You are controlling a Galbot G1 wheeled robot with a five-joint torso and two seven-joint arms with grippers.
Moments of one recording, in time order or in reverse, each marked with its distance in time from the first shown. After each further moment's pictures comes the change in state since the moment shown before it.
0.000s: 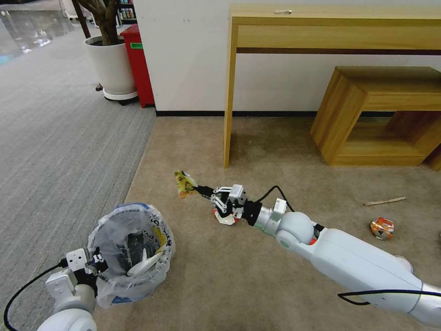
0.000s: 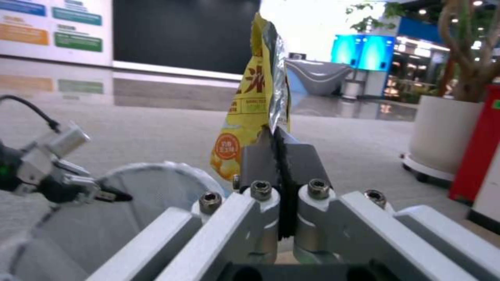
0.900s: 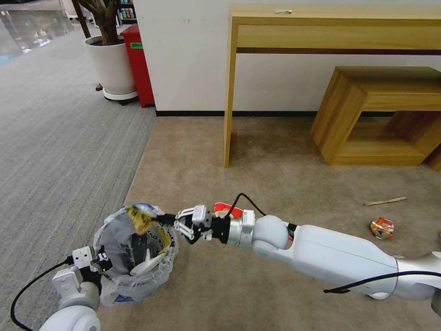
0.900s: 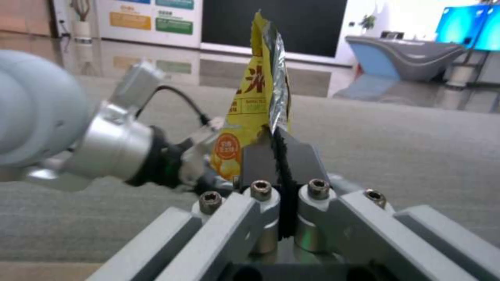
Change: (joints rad) left arm -0.032 0.018 0.022 0.019 0.001 0.008 -0.001; right arm 0.227 0.071 -0.361 0.083 0.021 -0.059 0.040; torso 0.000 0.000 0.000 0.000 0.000
